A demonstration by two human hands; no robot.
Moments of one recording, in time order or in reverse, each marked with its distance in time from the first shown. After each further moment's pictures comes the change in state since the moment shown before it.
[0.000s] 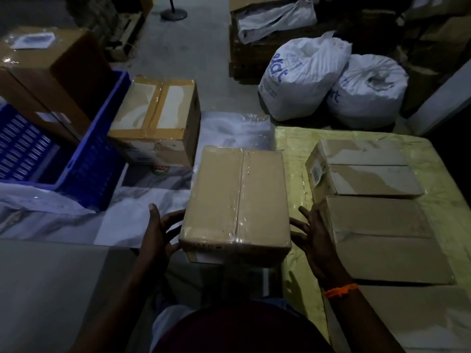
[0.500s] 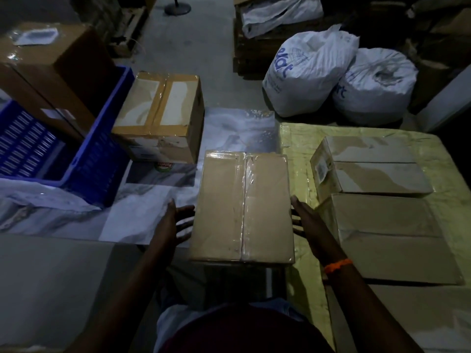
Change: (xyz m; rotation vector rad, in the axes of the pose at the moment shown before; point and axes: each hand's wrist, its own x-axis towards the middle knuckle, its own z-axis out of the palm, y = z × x) left_hand 0.032 -0.010 0.004 0.132 0.036 -0.051; right_hand 0.018 -0.026 0.019 -0.269 -0.061 0.020
